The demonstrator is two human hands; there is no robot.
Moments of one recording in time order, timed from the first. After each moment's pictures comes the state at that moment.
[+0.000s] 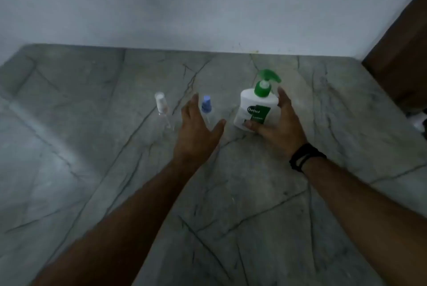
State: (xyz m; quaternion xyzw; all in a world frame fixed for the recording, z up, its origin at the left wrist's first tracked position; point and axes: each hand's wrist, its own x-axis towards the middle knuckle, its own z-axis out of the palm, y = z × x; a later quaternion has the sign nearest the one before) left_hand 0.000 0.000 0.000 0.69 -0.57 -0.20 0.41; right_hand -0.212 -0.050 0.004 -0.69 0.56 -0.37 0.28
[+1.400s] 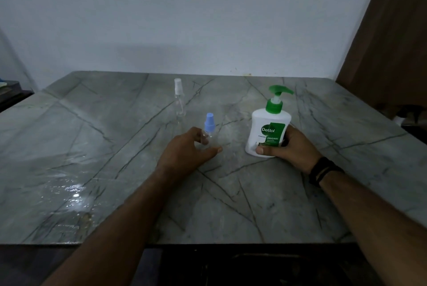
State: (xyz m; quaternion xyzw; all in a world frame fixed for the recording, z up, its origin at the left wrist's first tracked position) left_hand 0.031 0.145 -0.028 0.64 -0.66 -0.12 0.37; right_hand -0.258 0.091 -0.025 -0.72 0.44 -0.37 0.39
